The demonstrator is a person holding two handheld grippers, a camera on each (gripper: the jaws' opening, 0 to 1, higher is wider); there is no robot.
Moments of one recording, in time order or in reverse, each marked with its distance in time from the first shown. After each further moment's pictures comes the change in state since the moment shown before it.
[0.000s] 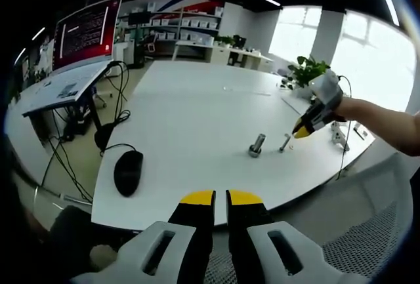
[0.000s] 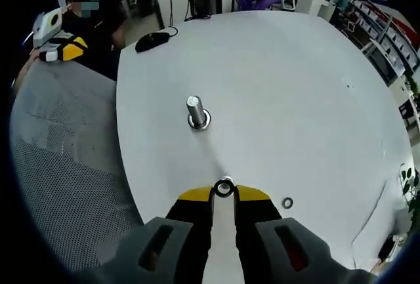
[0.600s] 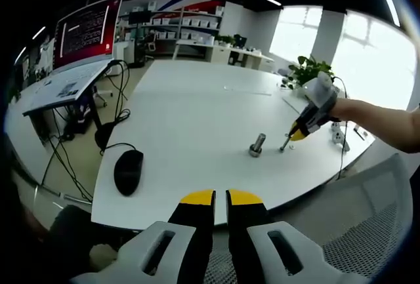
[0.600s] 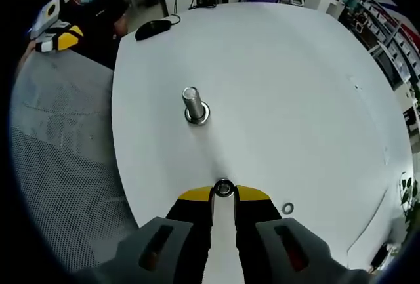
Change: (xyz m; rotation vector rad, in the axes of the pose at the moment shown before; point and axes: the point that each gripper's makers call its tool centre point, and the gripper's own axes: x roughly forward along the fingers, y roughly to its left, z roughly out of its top) left arm 0.001 0.000 -0.001 -0.004 0.004 0.002; right arm 0.016 -0.002 -0.004 -0.042 0.052 0.016
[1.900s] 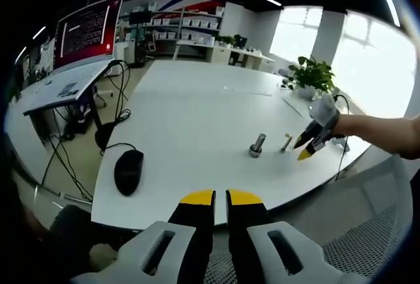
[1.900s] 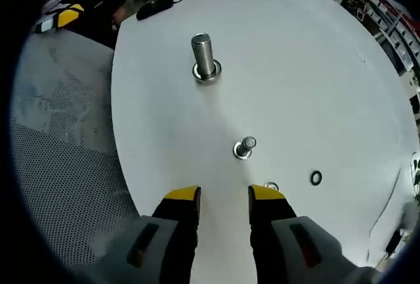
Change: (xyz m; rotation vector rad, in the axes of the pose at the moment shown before) left arm -0.001 0.000 0.000 -0.001 -0.004 0.000; right arm 0.006 0.025 -0.059 0.077 0.016 0.034
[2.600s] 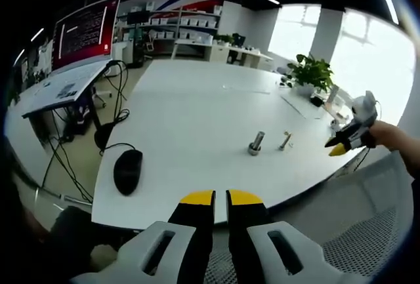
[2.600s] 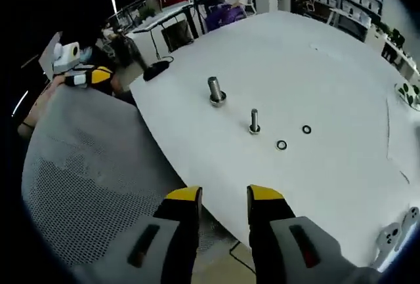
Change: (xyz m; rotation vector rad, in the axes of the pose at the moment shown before) left arm -0.001 -0.001 -0.002 0.017 0.011 -0.005; right arm -0.087 0.064 -0.023 0.346 -0.339 0.057
